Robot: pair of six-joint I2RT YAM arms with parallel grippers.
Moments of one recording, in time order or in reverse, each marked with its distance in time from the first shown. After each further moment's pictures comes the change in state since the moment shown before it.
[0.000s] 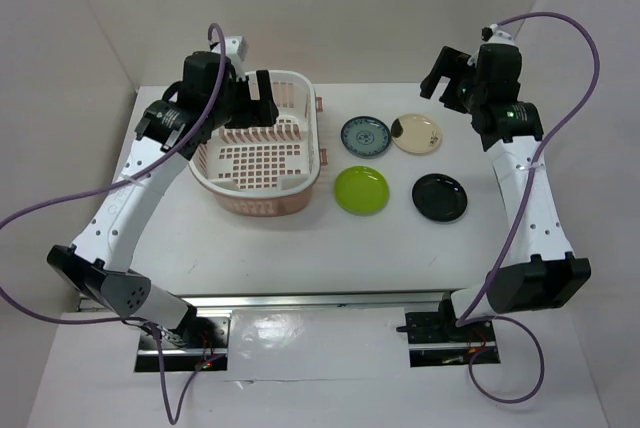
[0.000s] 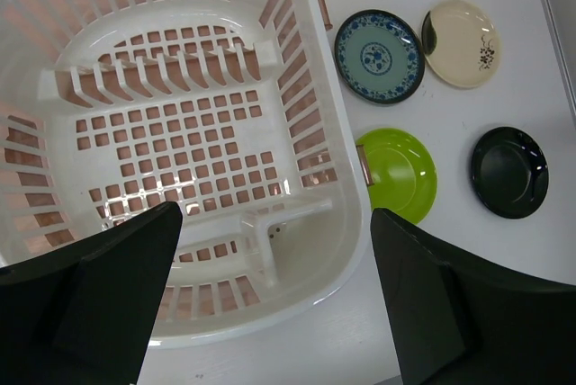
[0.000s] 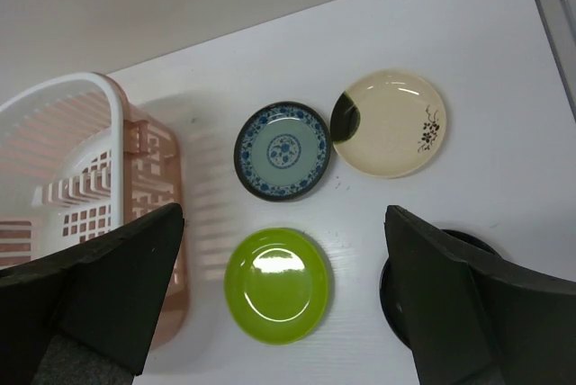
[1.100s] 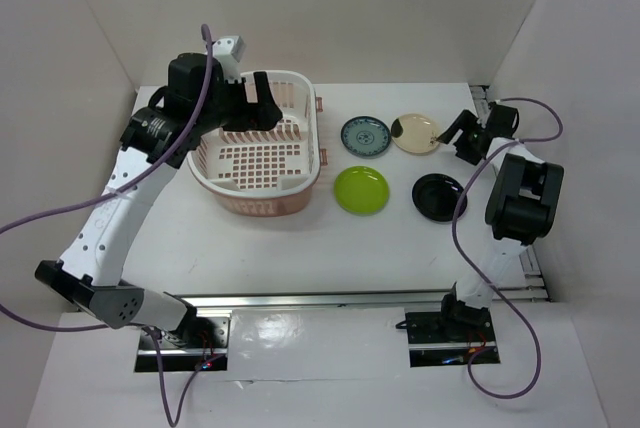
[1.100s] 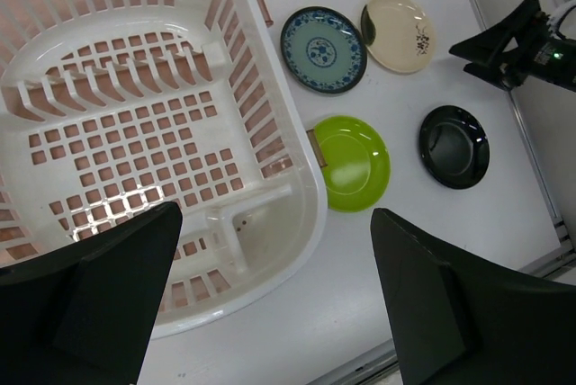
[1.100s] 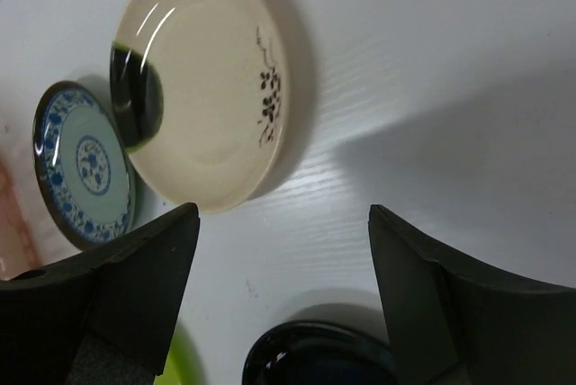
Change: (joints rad) left arm 0.000 -0.058 -0.014 0.011 0.121 0.002; right arm -0.361 0.498 -0.395 0.551 -0.379 0.050
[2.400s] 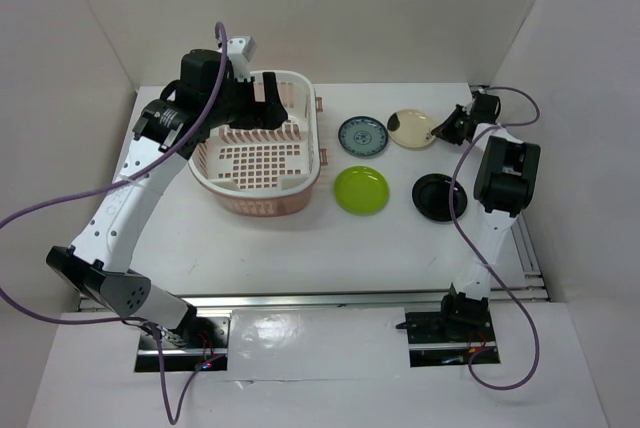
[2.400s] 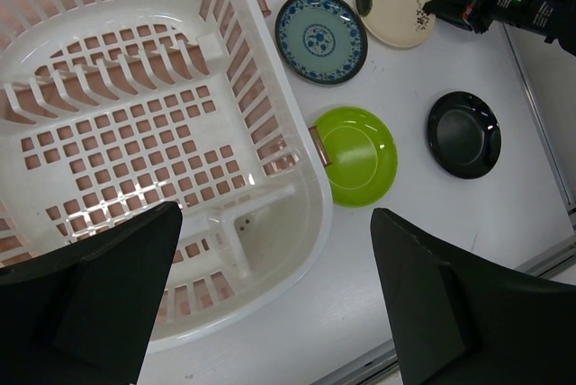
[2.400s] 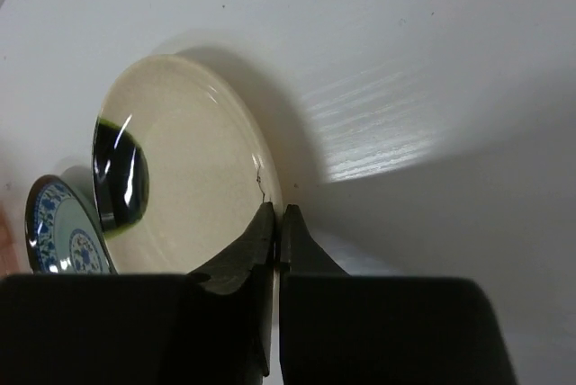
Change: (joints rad) left arm 0.000 0.059 0.029 -0.007 0.035 0.030; right arm 0.049 0.396 0.378 0.017 -0.040 0.029
